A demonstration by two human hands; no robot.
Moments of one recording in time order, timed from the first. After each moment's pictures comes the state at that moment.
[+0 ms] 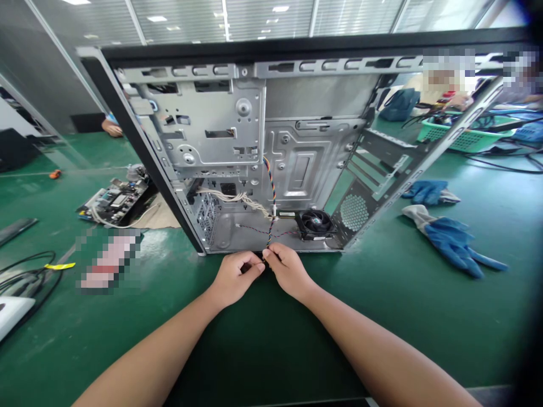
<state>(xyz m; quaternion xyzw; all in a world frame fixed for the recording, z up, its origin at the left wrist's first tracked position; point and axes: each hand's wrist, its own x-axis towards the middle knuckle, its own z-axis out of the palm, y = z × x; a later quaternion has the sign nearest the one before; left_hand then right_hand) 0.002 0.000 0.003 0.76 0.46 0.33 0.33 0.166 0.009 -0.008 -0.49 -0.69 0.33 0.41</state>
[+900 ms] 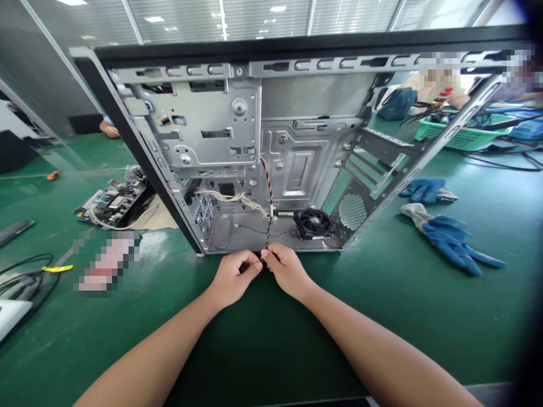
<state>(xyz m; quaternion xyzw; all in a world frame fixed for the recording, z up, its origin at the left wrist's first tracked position) 0.002 0.000 0.002 0.75 0.47 0.33 0.34 0.167 0.009 -0.010 -0.50 -0.68 0.36 0.41</state>
